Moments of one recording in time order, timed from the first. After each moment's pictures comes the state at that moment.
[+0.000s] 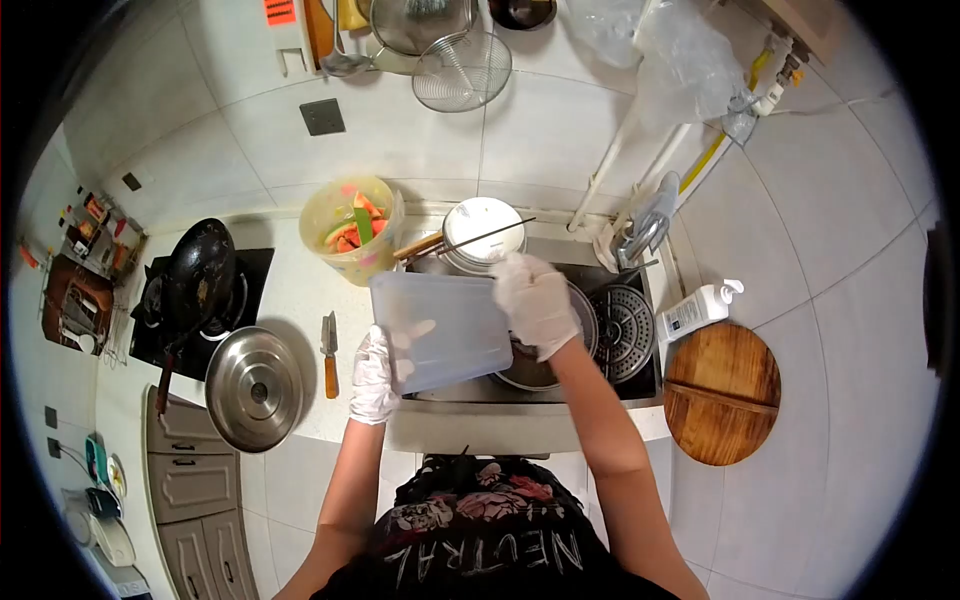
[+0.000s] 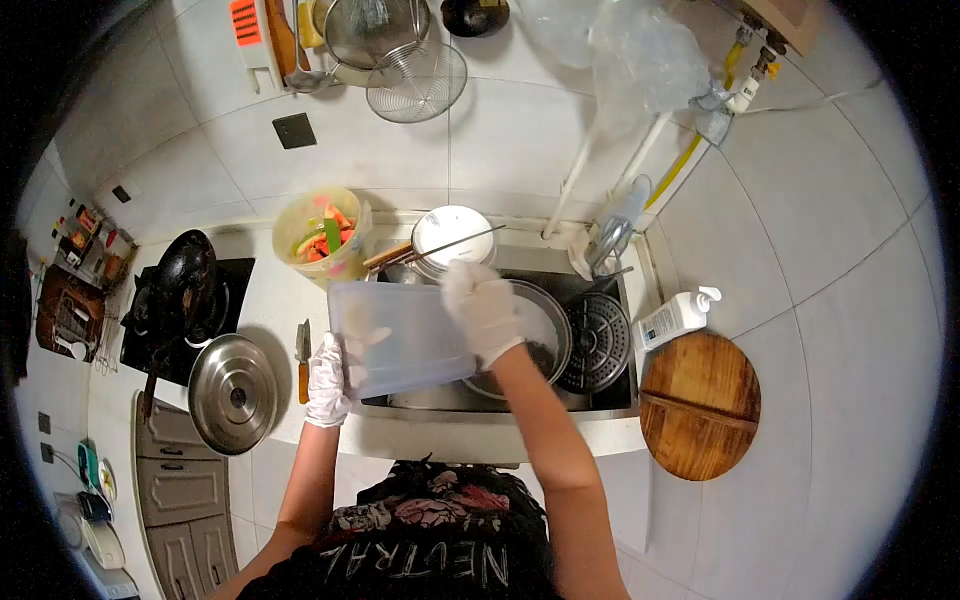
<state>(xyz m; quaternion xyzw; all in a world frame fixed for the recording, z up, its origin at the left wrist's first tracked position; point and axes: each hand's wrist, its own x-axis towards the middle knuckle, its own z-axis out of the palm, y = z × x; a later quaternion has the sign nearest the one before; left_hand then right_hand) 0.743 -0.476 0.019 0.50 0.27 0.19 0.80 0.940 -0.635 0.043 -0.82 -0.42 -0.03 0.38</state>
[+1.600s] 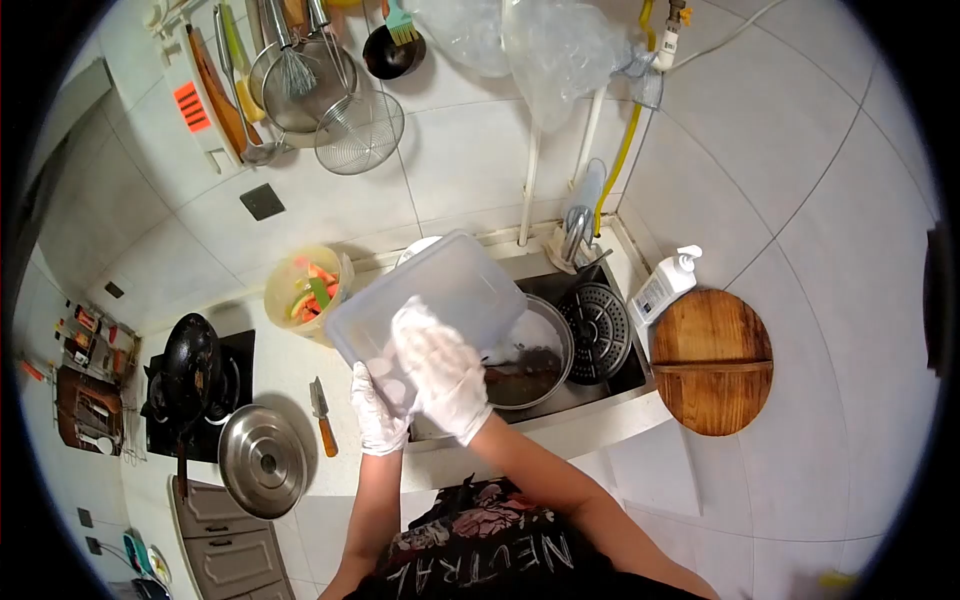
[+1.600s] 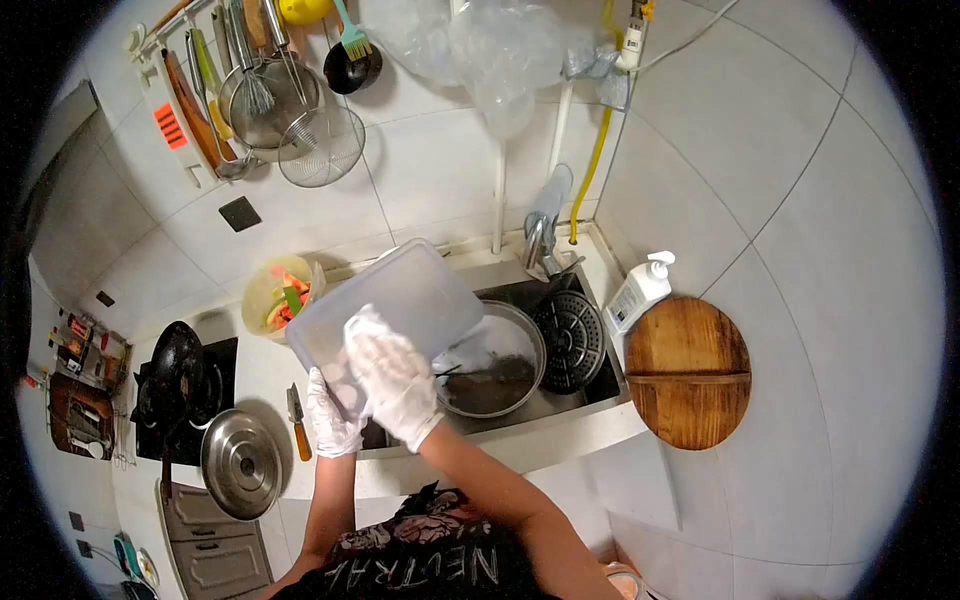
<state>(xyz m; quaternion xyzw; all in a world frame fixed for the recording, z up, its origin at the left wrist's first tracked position) 0.793 -0.532 0.056 0.30 0.22 0.28 0.88 0.856 -0.637 0.055 -0.80 -0.43 -0.24 0.35</state>
